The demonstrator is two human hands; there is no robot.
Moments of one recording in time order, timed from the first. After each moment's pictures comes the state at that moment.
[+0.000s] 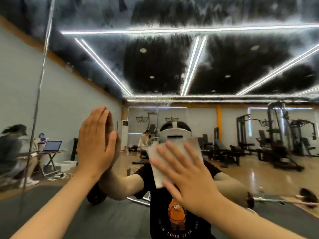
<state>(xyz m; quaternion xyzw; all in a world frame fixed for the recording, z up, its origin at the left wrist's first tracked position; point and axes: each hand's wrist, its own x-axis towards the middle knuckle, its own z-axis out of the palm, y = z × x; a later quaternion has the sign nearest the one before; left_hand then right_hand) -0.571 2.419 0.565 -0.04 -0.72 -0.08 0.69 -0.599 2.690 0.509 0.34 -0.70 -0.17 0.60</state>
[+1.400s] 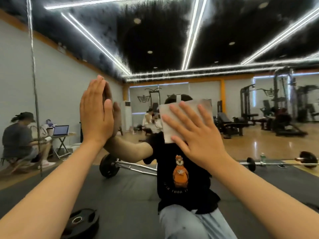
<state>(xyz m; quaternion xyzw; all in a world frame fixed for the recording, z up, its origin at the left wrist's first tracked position) -0.577 2.415 0.558 -0.09 -0.71 -0.14 0.69 -0.600 2.700 0.503 0.26 -0.73 -0.13 0.62</state>
